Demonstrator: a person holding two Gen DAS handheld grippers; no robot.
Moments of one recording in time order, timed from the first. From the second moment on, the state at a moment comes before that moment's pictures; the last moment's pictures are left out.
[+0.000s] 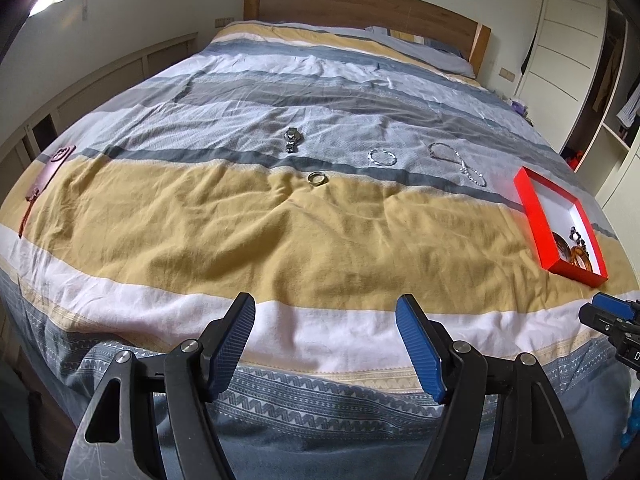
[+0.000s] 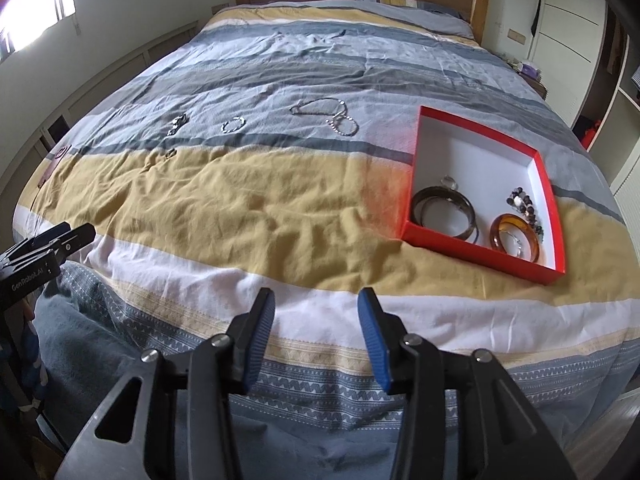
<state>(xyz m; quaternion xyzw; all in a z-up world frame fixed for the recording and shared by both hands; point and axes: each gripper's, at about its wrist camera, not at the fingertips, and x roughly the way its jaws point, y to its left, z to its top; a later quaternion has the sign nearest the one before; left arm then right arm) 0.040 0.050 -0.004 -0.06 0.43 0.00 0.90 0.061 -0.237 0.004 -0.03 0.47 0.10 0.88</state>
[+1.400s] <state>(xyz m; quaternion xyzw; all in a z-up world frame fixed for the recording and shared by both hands) 0.227 0.074 -0.069 -0.09 0.44 0.01 0.89 0.289 -0.215 -0.029 -0.02 0.45 0.13 0.88</state>
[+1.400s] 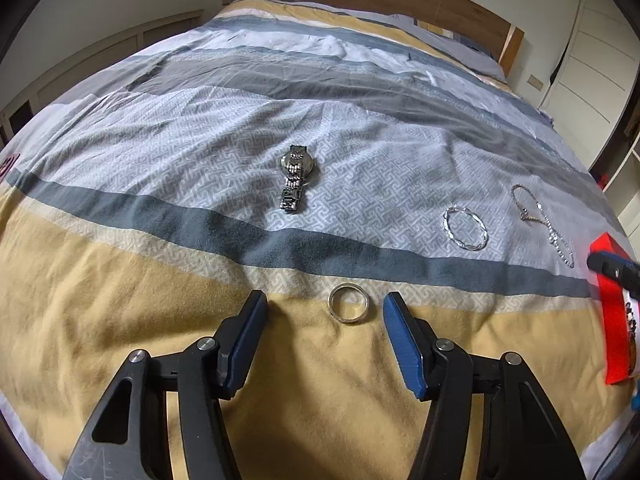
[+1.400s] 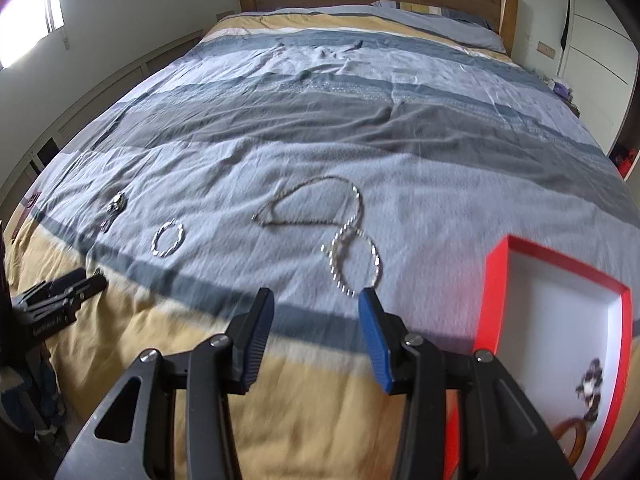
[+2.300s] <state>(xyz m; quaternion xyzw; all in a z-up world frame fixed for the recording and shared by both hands) 0.226 0.080 -0.079 -0.13 0.42 -0.03 0.90 0.371 -0.203 -0.079 -0.06 0.49 0.12 0.86</state>
